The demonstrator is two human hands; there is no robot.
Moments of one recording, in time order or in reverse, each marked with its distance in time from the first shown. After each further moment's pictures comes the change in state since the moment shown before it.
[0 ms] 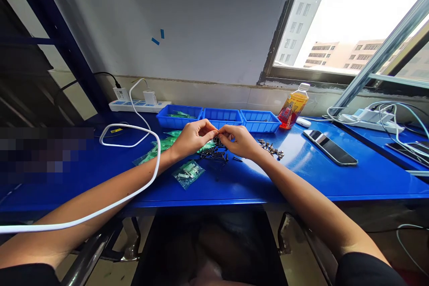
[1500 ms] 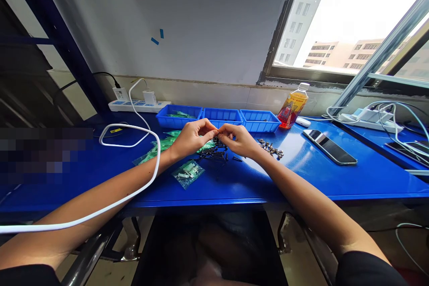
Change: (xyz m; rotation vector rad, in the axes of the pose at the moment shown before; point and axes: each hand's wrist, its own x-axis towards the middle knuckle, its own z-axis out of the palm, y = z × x) left_hand -0.001 0.002 -0.001 -0.042 -0.003 0.035; right_hand 0.000 -0.001 -0.002 0.237 -0.027 0.036
